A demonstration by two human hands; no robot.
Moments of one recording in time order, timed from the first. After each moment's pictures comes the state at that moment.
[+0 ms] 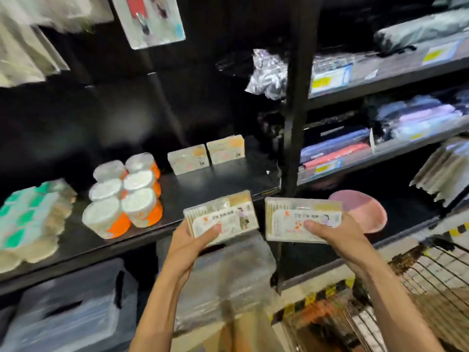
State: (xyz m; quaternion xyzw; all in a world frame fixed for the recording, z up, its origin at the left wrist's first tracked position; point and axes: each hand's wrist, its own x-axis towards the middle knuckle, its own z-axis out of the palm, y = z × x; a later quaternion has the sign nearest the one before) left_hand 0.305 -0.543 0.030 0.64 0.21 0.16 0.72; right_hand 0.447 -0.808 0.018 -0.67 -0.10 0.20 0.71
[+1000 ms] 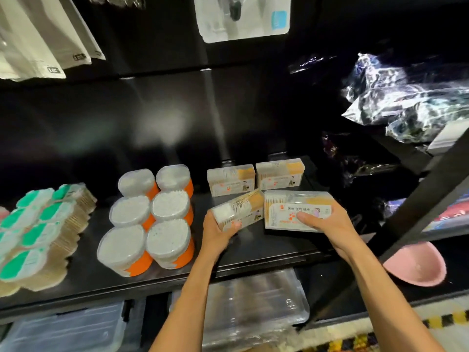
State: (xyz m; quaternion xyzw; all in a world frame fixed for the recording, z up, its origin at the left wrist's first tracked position) left_hand 0.454 -0.361 -0.065 0.71 0.29 0.24 0.59; right_hand 0.592 -0.593 -0.002 -0.70 -0.15 0.22 0.66
